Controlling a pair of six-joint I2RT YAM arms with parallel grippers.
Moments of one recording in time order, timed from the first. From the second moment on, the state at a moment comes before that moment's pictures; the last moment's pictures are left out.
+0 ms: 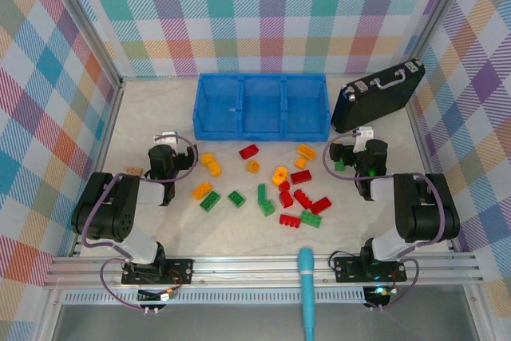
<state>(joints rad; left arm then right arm) -0.09 1.58 0.40 0.75 -0.14 -0.10 0.00 1.54 0.41 0.71 -0.12 0.03</state>
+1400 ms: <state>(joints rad) -0.17 1.38 1.51 -0.49 0.17 0.03 0.00 1.28 0.72 -0.42 -0.18 0.29</state>
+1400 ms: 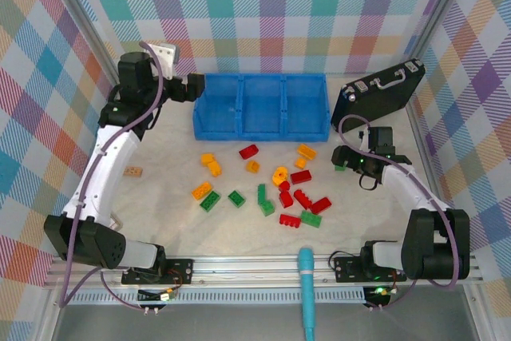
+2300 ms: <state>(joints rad) -0.17 1.29 1.48 -0.61 0.21 0.07 0.15 1.67 0.99 -0.55 0.03 0.25</state>
